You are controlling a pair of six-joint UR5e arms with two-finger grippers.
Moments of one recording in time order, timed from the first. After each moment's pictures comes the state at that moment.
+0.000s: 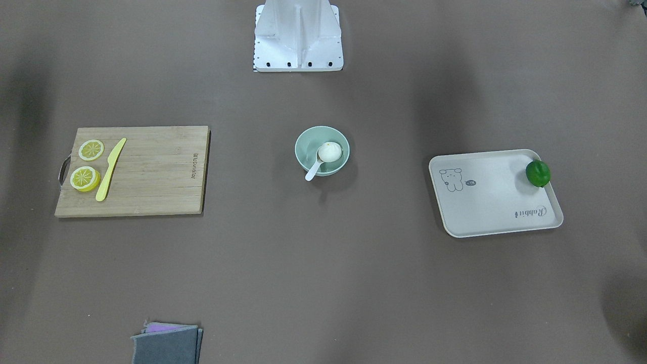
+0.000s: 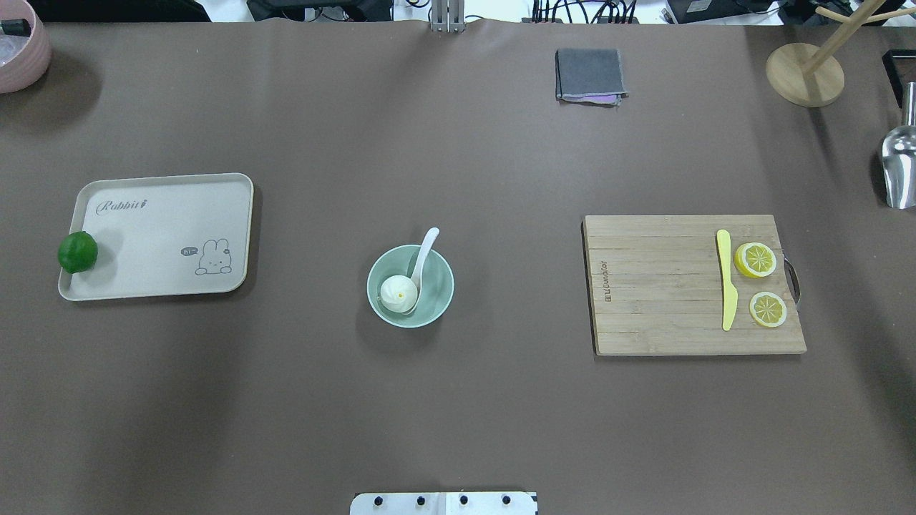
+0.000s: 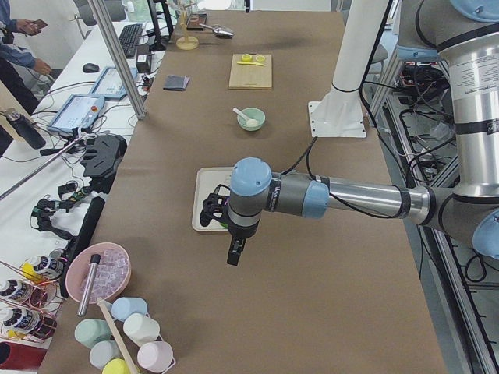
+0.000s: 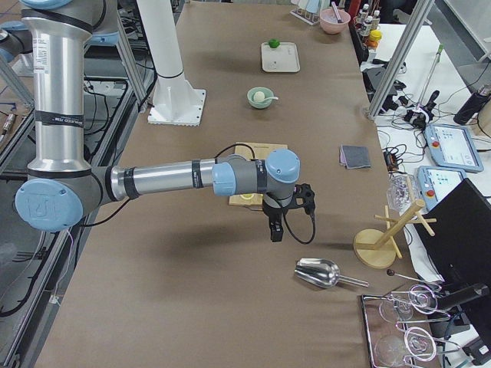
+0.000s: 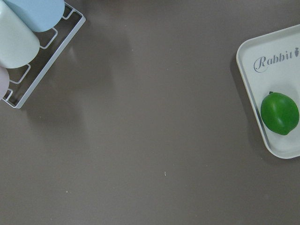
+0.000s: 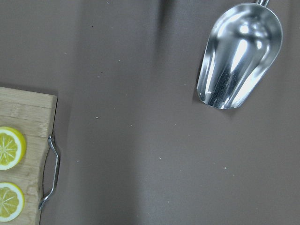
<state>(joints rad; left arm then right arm) -1.59 -1.34 -1.91 -1.62 -2.30 0.11 1.46 -1.63 1.78 -1.60 2.34 0.01</state>
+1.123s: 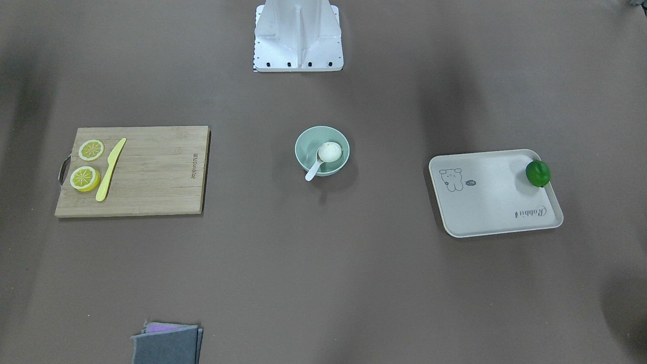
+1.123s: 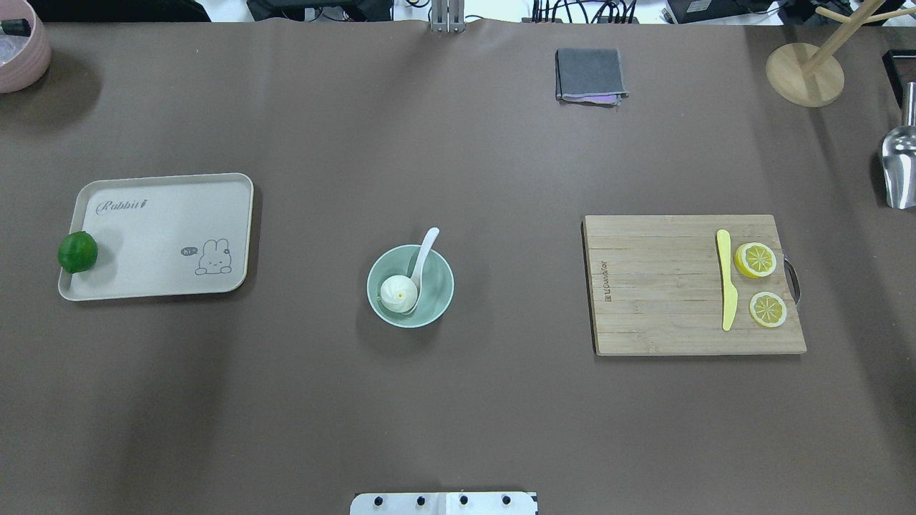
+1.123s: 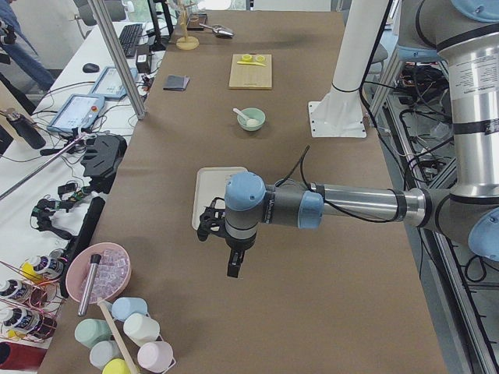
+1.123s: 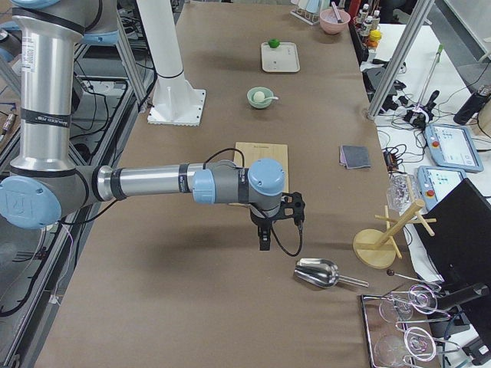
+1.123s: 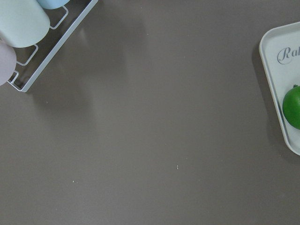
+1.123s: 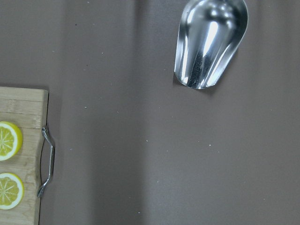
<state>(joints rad) -1.59 -1.37 -1.84 -1.62 -2.30 0.11 1.56 -1.71 1.81 -1.60 2.39 0.00</state>
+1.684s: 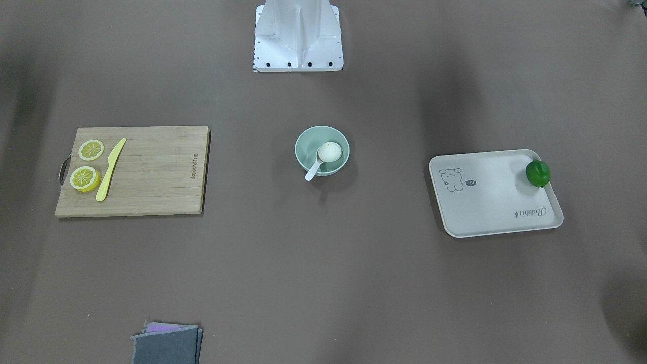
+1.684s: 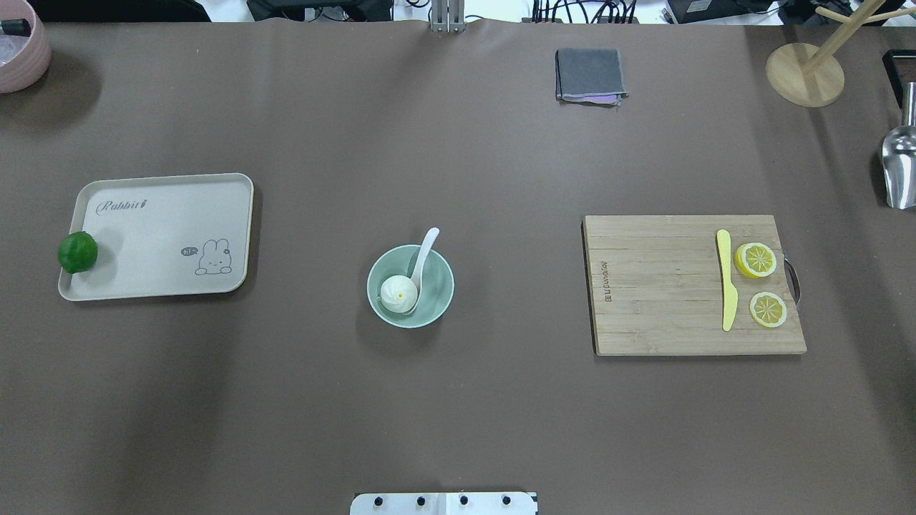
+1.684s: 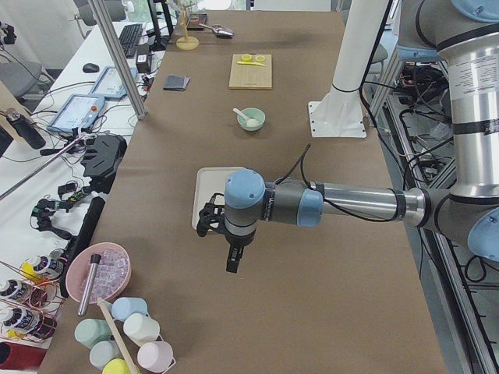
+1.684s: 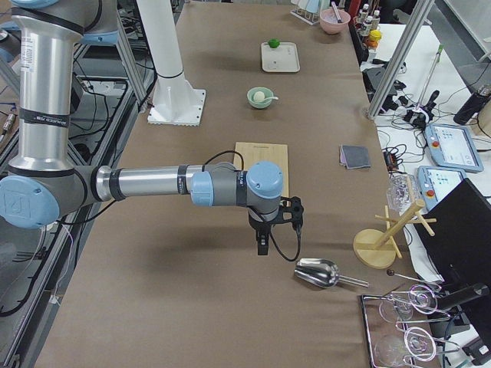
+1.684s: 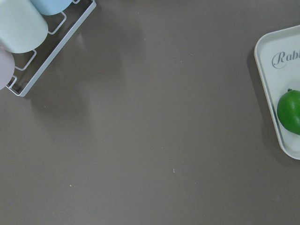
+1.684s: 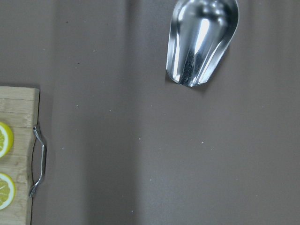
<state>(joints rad) -1.59 -1.37 -1.84 -1.62 -2.35 0.10 1.56 -1.71 1.79 -1.60 2.36 0.00</state>
